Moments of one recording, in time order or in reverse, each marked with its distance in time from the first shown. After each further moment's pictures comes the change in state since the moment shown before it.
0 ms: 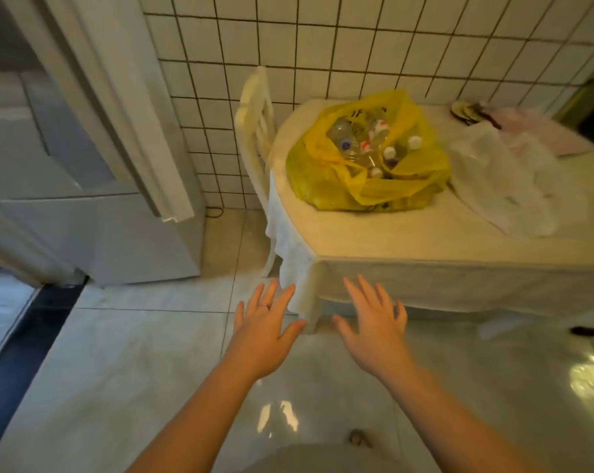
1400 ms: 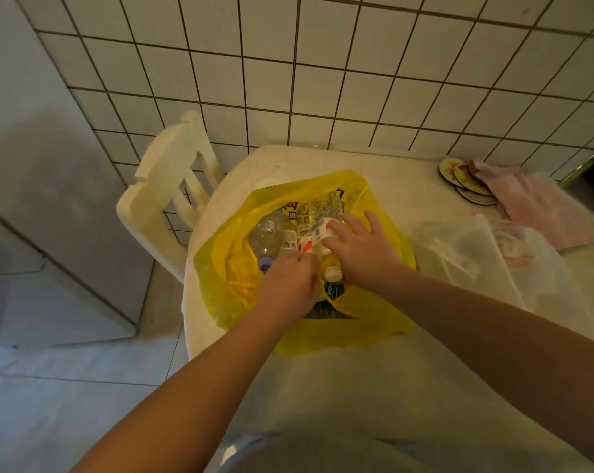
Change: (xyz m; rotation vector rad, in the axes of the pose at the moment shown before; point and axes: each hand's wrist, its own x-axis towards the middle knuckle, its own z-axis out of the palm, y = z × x) left_hand 0.453 0.203 -0.056 0.066 0.196 0.160; right_hand 0.477 0.135 -0.192 -0.790 0.041 -0.531
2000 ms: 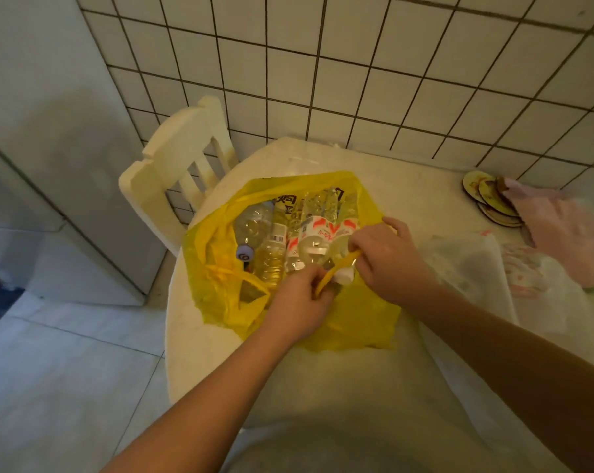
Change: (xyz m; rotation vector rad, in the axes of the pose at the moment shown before) left_hand -0.011 0.076 0.023 -0.660 0.118 -0.287; right_hand -0.034 0.067 0.023 0.424 0.535 -0.145
